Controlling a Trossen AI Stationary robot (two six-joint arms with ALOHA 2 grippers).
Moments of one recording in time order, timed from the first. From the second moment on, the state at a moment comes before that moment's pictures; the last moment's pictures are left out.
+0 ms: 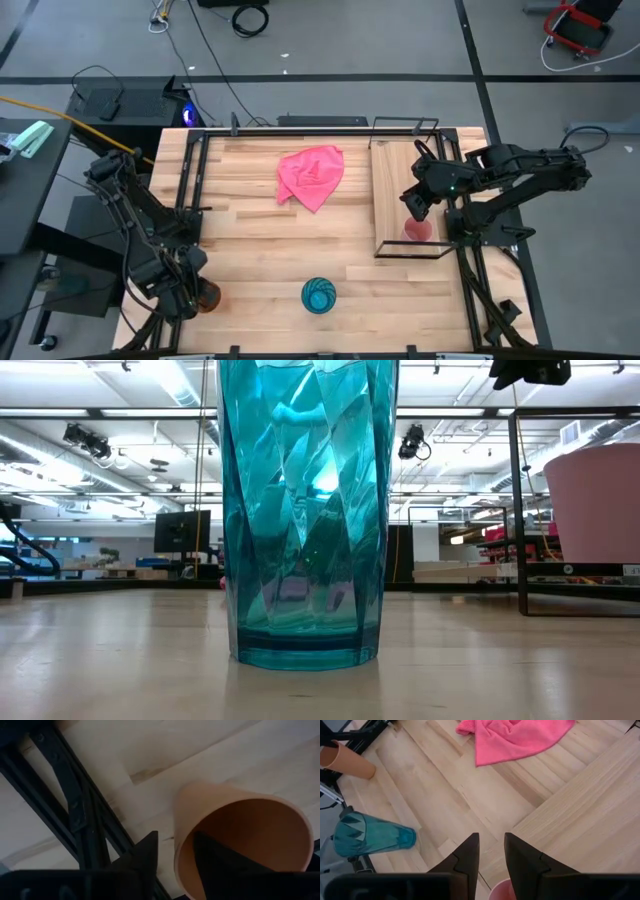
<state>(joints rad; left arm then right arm) -1.07 1.29 1.00 -1.16 -0.04 -2.16 0.18 1.04 1.28 -1.20 0.24 0.89</state>
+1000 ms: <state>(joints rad) -0.98 1.24 1.08 -1.21 -0.04 -2.08 0.18 1.04 1.28 -1.20 0.24 0.86</state>
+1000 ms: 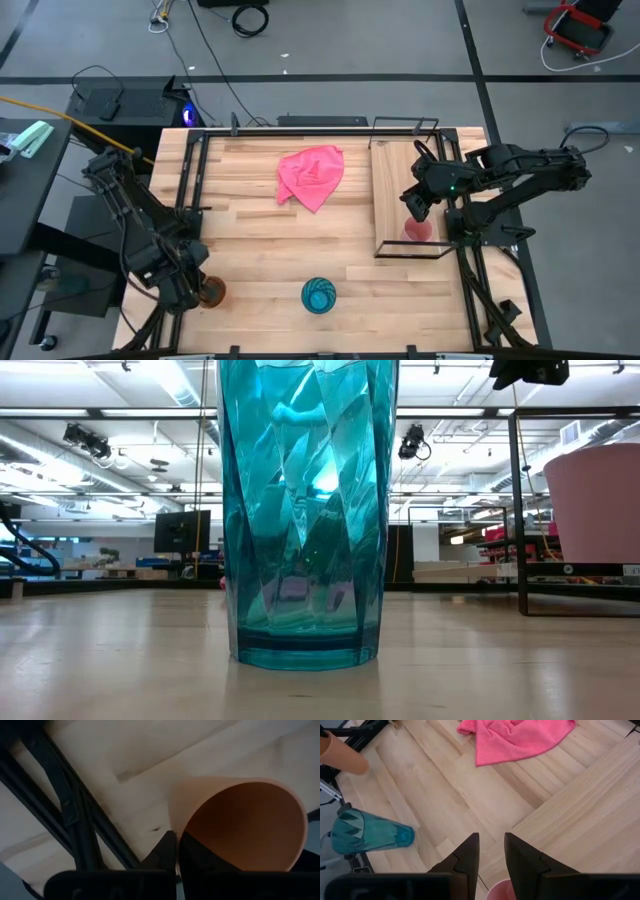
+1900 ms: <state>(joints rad) -0.15 1.37 1.78 -1.52 -0.15 -1.07 0.18 1.04 1.28 -1.20 0.24 0.82</state>
